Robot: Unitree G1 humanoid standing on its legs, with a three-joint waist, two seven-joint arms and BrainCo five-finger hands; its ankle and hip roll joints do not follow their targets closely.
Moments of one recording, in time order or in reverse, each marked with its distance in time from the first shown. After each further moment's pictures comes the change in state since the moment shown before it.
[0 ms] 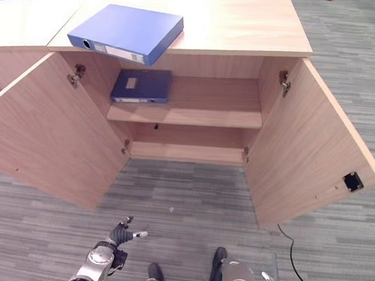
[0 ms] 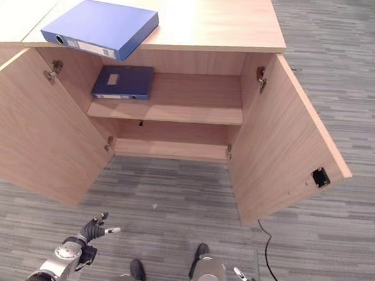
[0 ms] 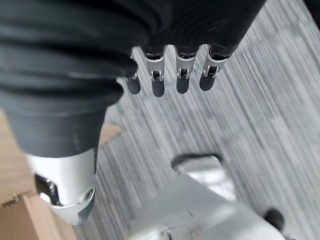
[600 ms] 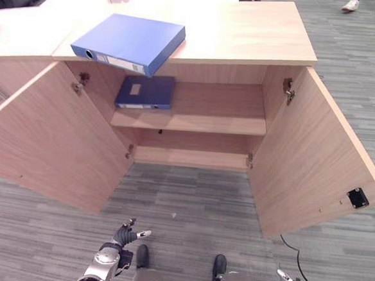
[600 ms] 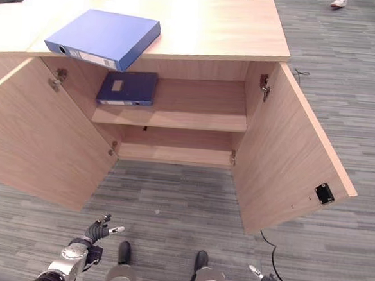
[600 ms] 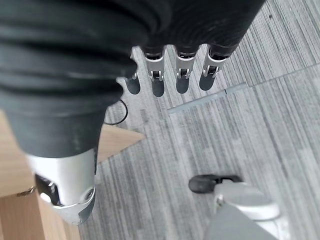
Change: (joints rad) left arm -0.042 -0.060 0.056 0.108 -0.014 -0.010 0.017; right arm -0.066 -0.103 0.018 0.028 -0.074 0.000 0.007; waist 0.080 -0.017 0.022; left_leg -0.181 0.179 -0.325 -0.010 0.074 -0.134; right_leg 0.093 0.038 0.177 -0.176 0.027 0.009
